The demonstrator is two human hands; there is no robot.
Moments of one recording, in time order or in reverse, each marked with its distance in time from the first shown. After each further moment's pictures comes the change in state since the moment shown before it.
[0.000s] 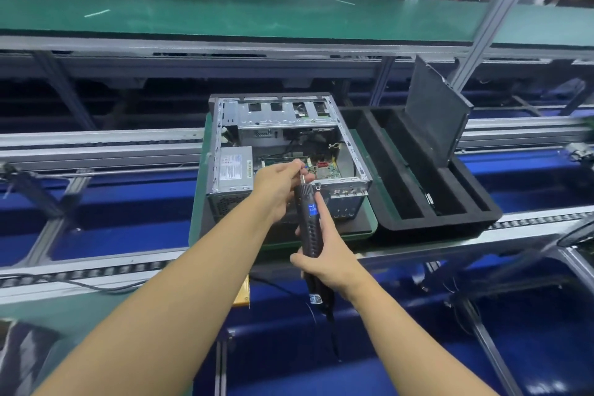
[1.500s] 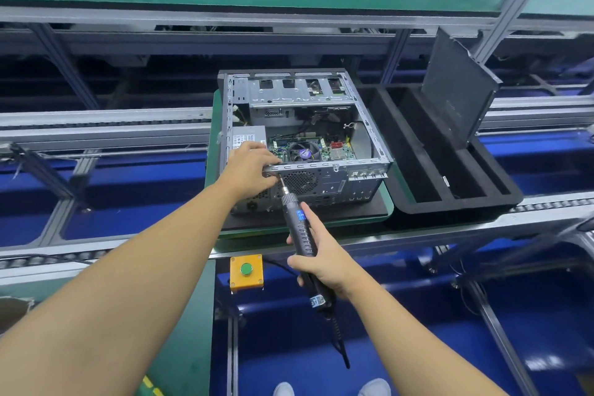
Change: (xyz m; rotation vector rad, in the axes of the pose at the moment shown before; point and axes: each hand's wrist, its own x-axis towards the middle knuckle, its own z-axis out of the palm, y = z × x) left_hand 0.060 -0.014 -0.111 1.443 -0.101 0.661; right_hand 0.008 0.044 0.040 0.129 -0.110 0.196
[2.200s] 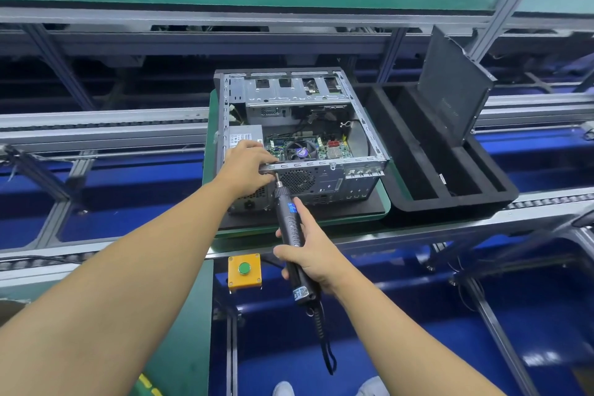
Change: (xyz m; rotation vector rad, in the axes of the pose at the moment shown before) left_hand 0.002 0.002 -0.002 -0.011 0.001 -0.018; right_hand 0.005 -0.016 0.020 0.106 0.024 0.058
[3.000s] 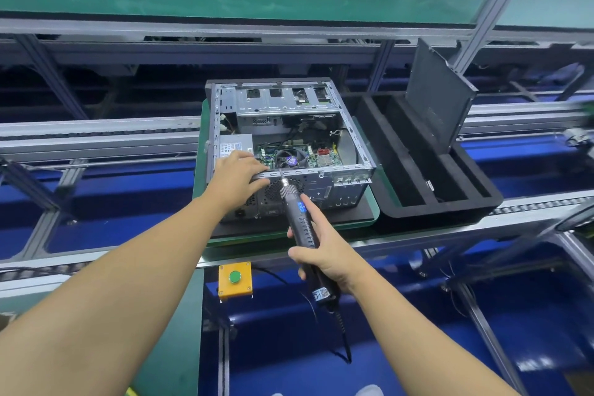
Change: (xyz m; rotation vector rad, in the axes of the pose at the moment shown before) left_hand -0.005 -0.001 0.006 0.111 0.022 0.052; right_hand -0.025 -0.027 -0.037 -0.021 -0.026 -0.077
